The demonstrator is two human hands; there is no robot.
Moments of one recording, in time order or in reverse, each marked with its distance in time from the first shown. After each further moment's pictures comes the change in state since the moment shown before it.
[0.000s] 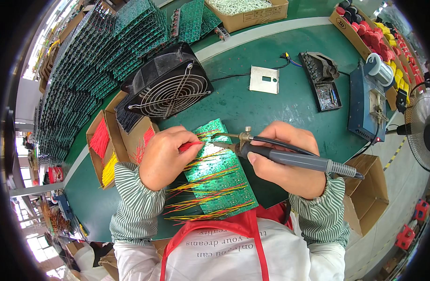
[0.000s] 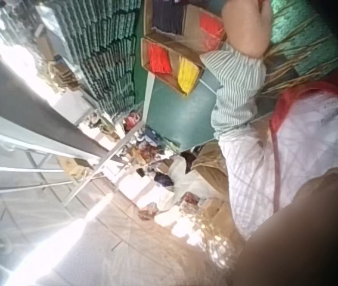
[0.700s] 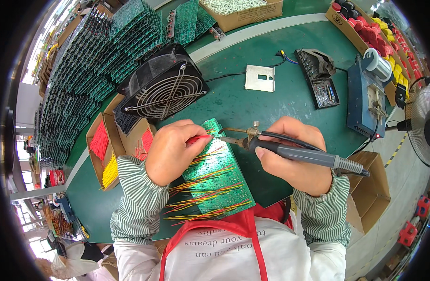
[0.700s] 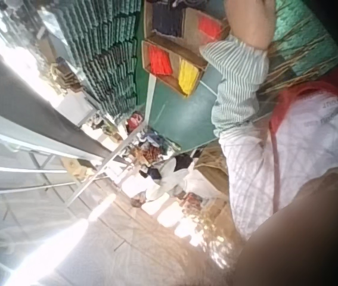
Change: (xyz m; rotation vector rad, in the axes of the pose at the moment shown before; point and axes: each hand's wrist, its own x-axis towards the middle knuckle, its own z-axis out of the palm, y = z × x) left_hand 0.019 0.010 0.013 -0.034 0.005 0.040; right_hand -0.004 0.007 -0.014 0.016 0.065 0.006
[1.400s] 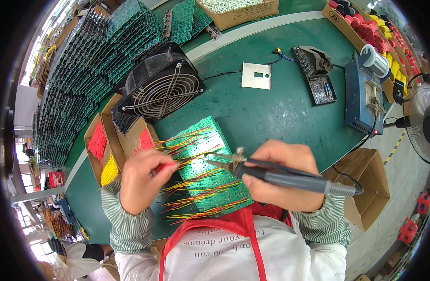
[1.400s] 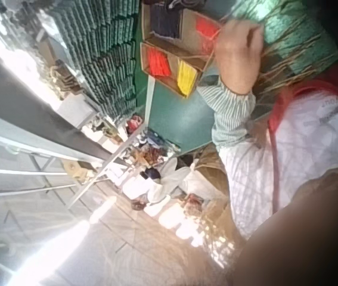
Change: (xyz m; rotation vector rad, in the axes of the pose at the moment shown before) left_hand -0.061 0.005 -0.034 0.019 0.052 -0.109; right_hand -0.020 -0.011 0.011 -0.033 -0.125 -0.111
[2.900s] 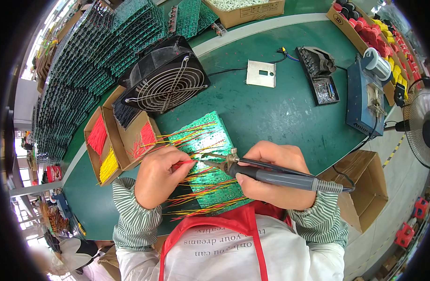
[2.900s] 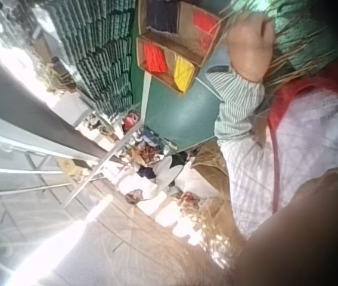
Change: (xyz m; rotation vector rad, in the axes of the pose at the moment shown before) left_hand -0.002 0.001 0.025 -0.027 -0.046 0.013; right_hand -0.001 0.009 0.015 -0.039 -0.028 -0.021
